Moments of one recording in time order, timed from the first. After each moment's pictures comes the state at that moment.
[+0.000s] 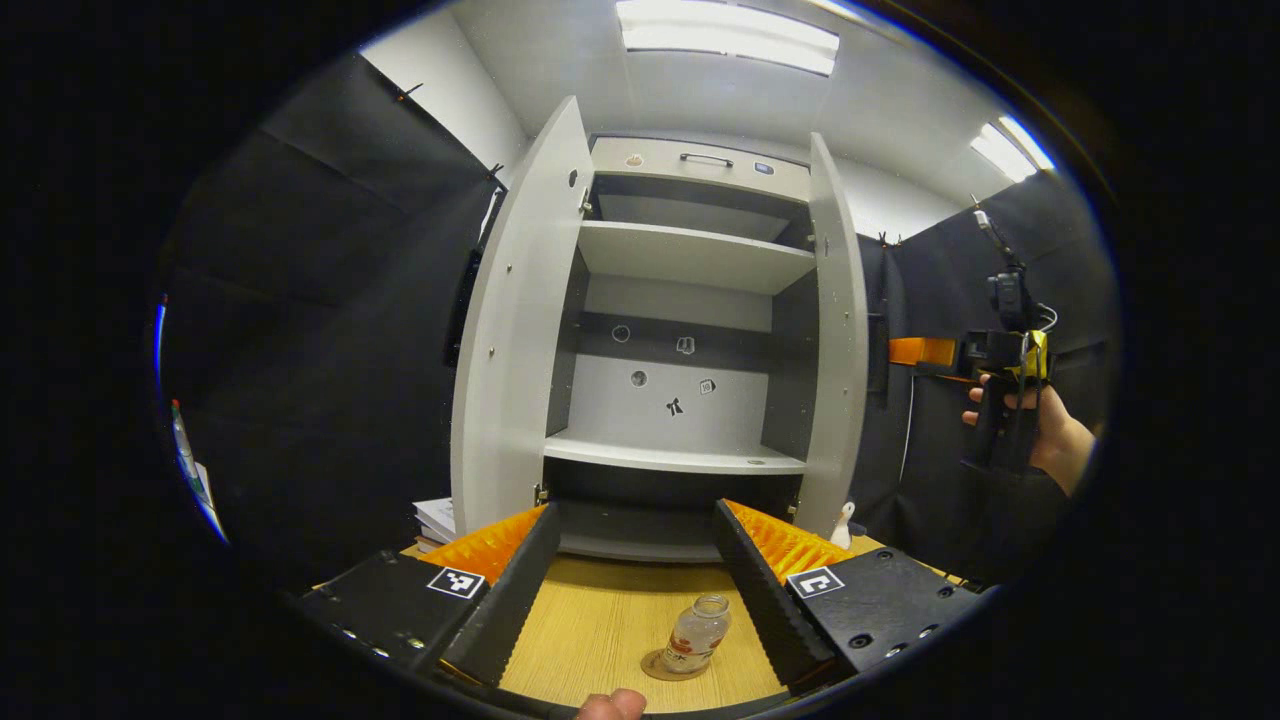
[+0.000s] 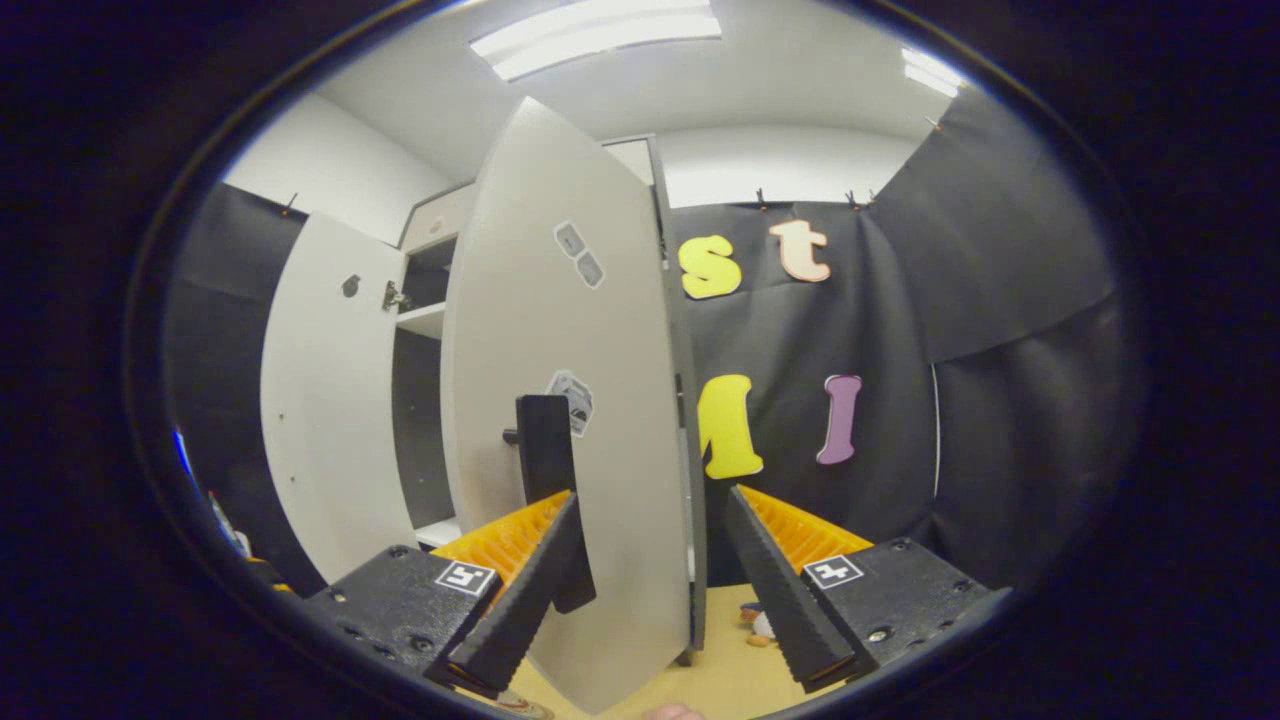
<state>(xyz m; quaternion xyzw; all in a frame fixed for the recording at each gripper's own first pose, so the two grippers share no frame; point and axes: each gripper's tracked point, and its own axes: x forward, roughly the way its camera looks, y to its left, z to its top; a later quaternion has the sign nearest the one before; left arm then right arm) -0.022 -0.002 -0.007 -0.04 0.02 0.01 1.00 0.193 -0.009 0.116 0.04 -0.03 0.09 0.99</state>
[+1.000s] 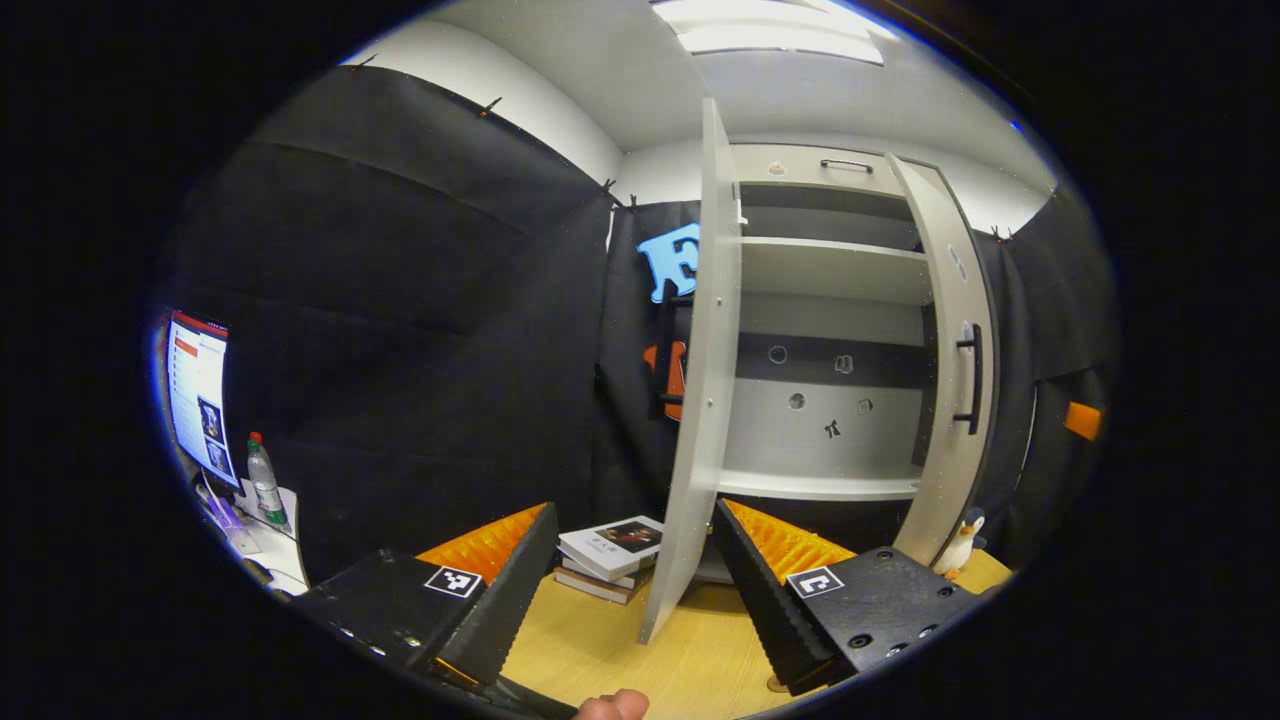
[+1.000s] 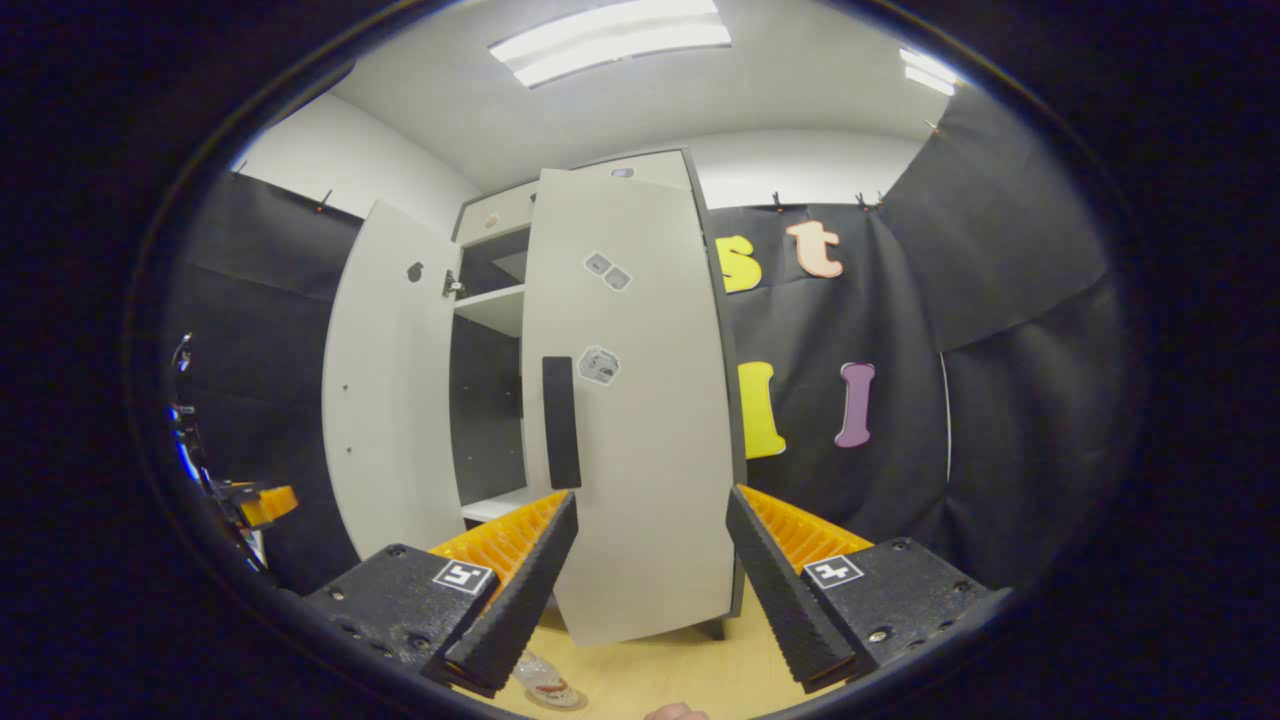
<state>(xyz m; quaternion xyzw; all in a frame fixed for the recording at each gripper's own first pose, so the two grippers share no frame) -0.002 0.172 0.029 -0.02 0.01 0.19 0.98 0.087 0.003 0.053 0.07 -0.04 0.09 0.99</state>
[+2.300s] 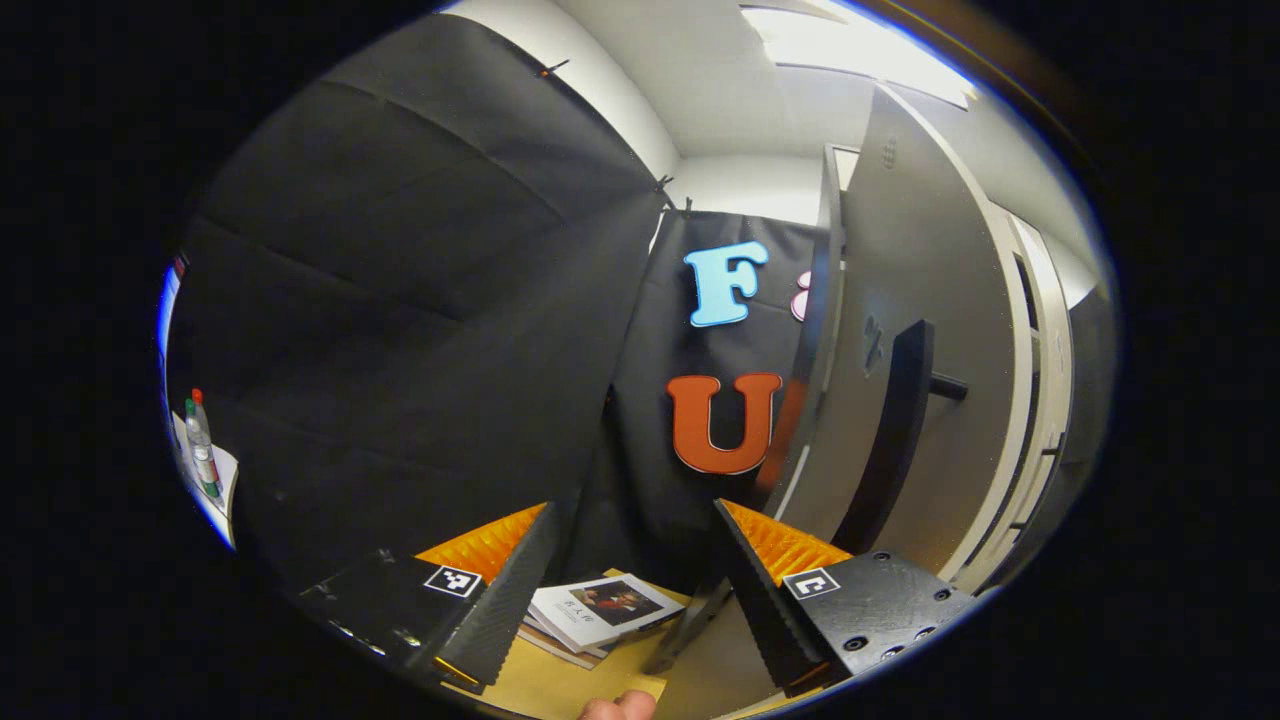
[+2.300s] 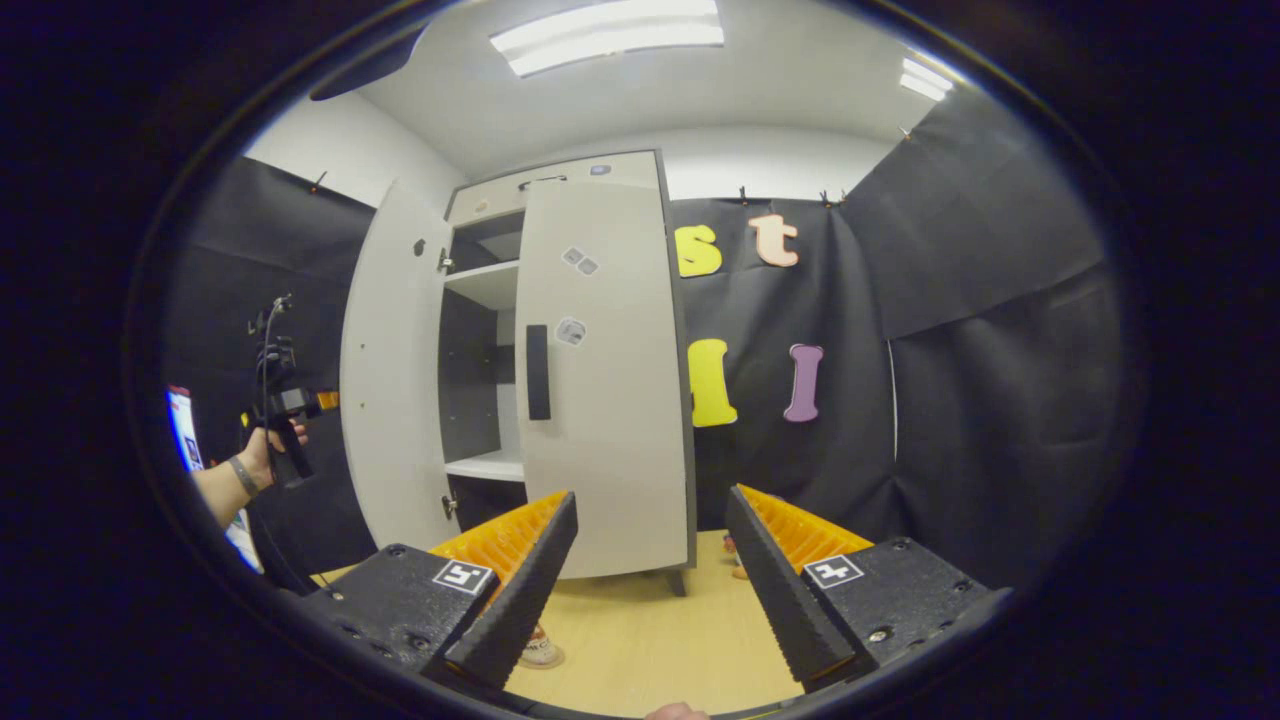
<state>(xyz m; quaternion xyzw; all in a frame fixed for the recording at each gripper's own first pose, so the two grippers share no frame) 0.118 0.248 0.059 -0.10 -0.03 0.20 0.97 0.008 -0.022 0.019 0.04 -0.02 0.04 1.00</state>
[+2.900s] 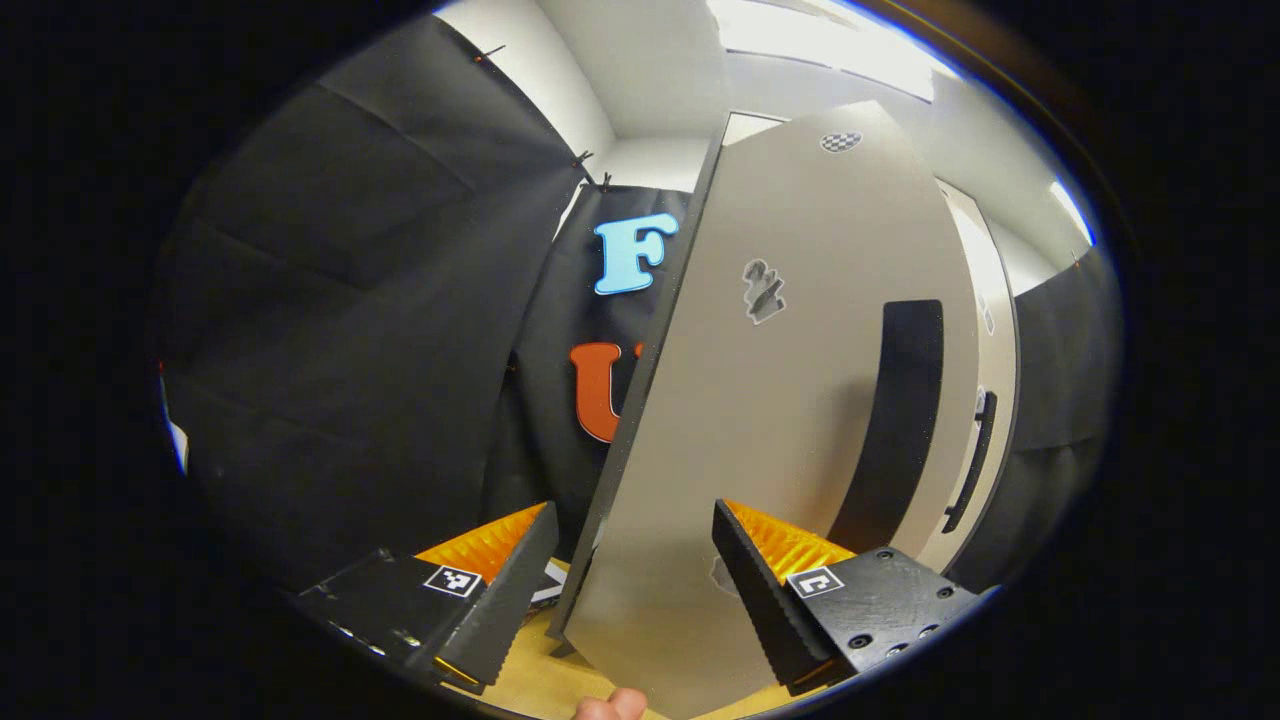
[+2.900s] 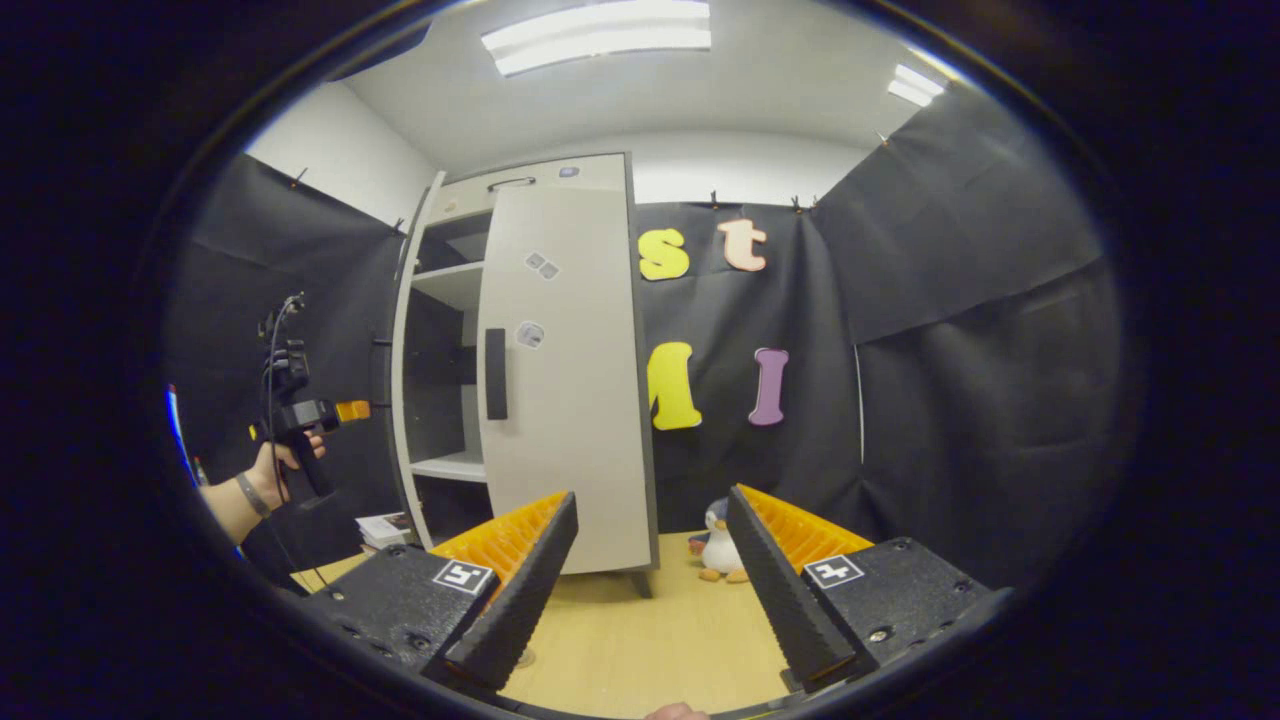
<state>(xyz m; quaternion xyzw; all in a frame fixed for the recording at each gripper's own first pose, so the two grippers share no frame) 0.169 0.138 0.036 -0.10 -0.01 0.11 0.99 0.010 -0.063 0.019 0.03 -0.02 -0.01 1.00</state>
